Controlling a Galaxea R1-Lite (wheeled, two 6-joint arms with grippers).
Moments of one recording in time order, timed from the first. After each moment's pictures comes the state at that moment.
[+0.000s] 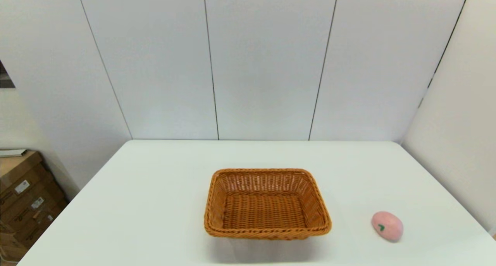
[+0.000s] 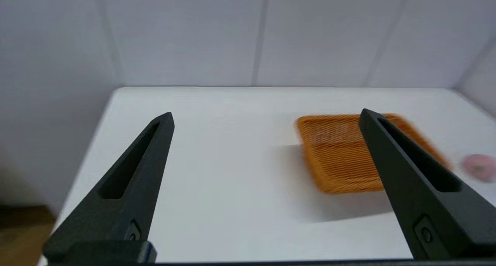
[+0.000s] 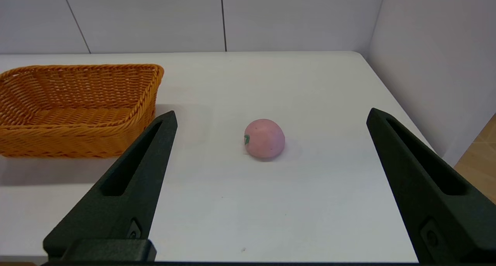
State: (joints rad) left arm -0.08 0.37 -0.47 0.12 -0.05 -0.11; right arm 0.01 0.00 0.00 0.00 -0.02 0.02
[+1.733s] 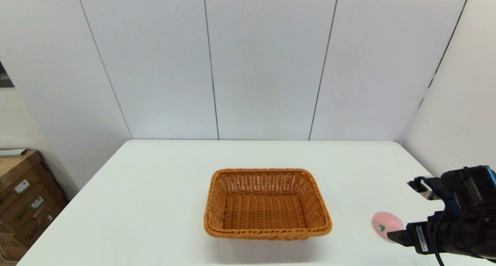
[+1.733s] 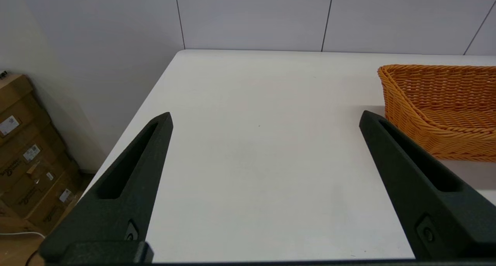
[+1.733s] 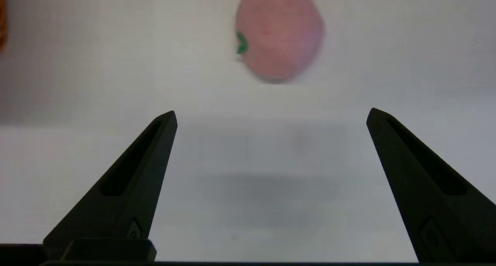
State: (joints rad) left arm 0.00 0.00 0.00 0.00 0.03 -0.04; right arm 0.03 1.60 -0.39 -0.20 -0.05 -0.01
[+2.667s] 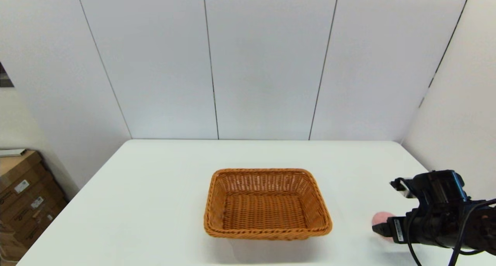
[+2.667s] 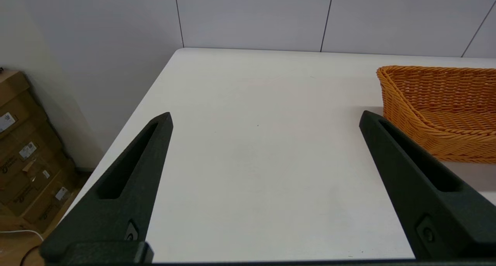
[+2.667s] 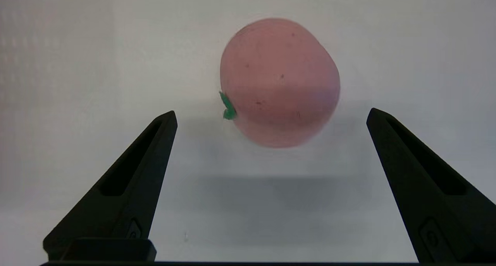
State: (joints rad) left arm 0.00 0.00 0.00 0.00 0.03 -0.05; right arm 0.00 1.89 -0.39 -0.50 -0.05 0.02
